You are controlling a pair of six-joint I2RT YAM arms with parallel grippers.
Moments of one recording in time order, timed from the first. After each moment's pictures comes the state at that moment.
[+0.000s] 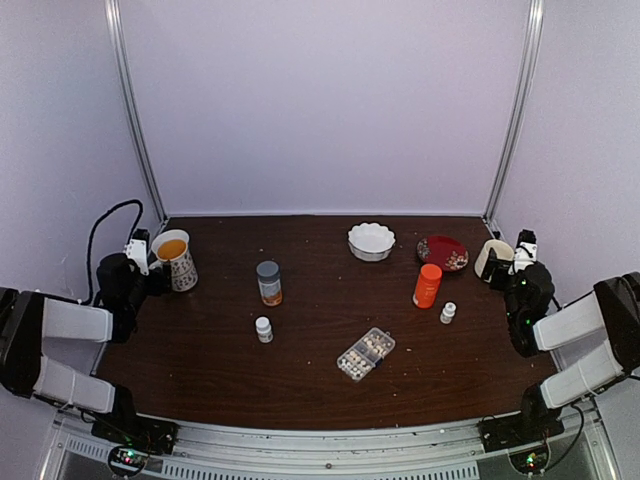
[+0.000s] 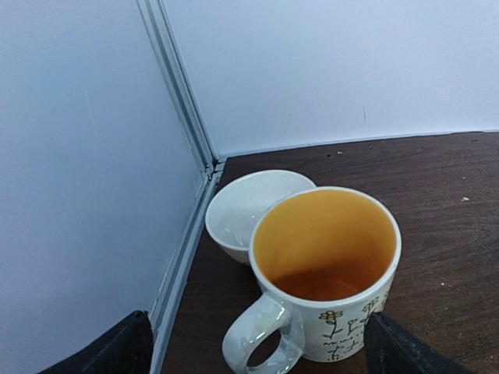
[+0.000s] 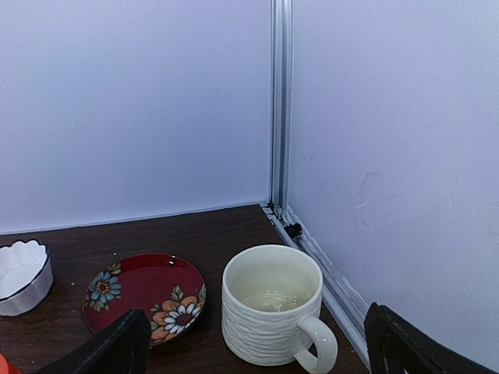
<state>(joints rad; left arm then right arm) -0.03 1.26 0.32 0.72 -0.19 0.17 0.11 1.37 0.21 1.16 0.40 0.02</state>
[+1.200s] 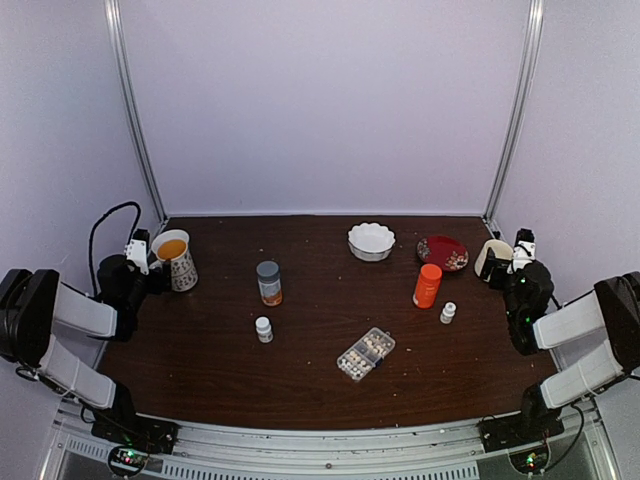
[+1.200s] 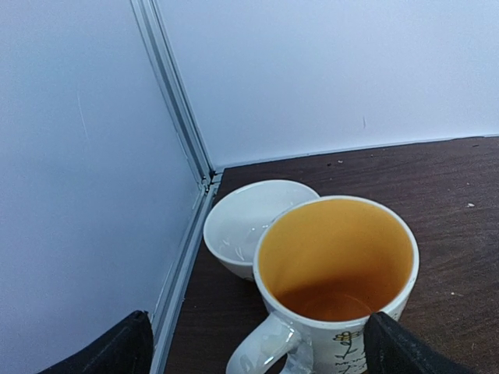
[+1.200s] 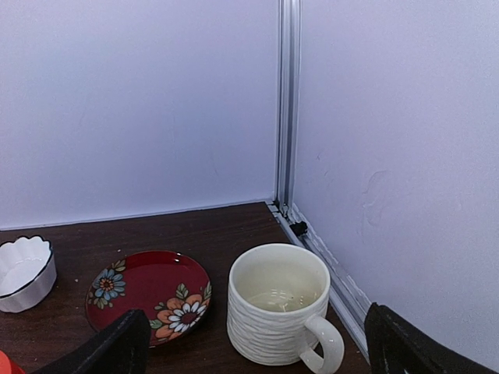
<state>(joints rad) 0.03 1.42 0.32 0.93 -0.09 0.19 0.11 1.37 0.22 1.14 0.39 0.02</state>
